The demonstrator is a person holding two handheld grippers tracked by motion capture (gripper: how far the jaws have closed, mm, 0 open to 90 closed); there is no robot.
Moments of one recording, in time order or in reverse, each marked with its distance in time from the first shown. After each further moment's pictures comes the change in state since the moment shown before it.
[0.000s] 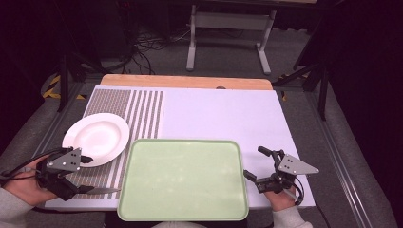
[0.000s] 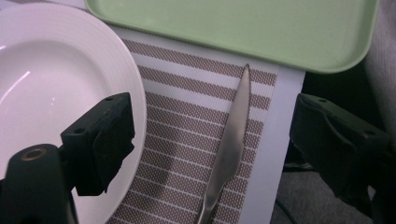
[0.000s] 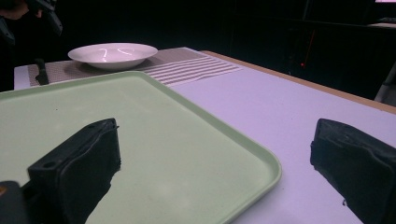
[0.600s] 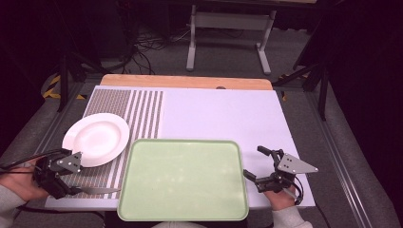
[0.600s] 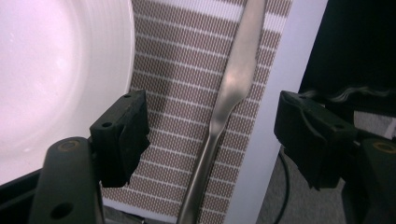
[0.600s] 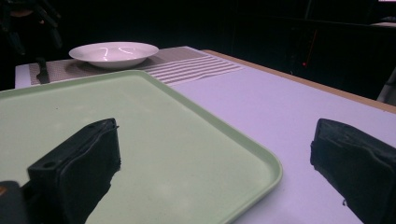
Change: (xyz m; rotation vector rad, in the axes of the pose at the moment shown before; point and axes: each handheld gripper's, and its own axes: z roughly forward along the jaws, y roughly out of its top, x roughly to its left) left arm 0.015 -0.015 0.012 0.302 -0.071 -0.005; right arm -0.001 0.000 0.002 0.004 0.006 -0.002
